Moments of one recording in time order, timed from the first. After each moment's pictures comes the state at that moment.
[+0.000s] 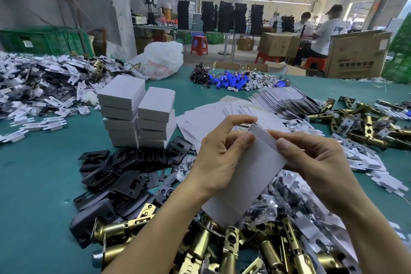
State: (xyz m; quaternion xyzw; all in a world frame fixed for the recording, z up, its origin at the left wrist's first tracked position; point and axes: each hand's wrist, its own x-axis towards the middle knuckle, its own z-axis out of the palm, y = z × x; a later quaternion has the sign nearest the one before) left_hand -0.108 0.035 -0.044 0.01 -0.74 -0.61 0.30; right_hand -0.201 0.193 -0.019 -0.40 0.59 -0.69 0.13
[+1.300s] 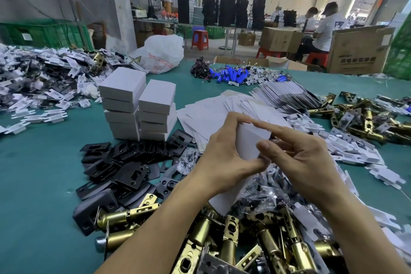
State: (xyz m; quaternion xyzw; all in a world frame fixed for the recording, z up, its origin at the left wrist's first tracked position) left_hand -0.106 0.044 -0.049 0.06 -0.82 -0.48 0.30; right_hand -0.195 0.186 -0.025 -0.52 0.68 -0.51 -0.05
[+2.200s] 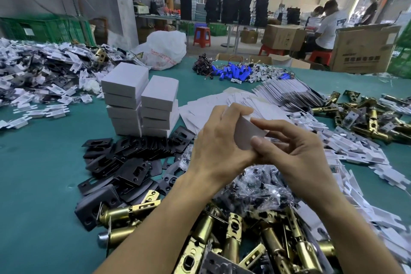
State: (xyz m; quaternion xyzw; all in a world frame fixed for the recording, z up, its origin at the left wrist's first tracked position) left_hand -0.106 0.038 -0.049 0.10 -0.84 -0.35 0.41; right_hand -0.181 0.170 -0.033 -0.42 0.61 -0.66 0.10
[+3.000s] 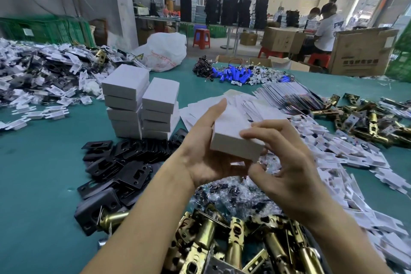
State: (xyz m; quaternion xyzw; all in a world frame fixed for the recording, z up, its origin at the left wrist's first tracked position) left_hand -0.095 0.015 -0.021 0.12 -0.38 -0.92 -0.02; right_hand -0.178 0.167 -0.041 -0.58 0.69 -0.42 -0.15
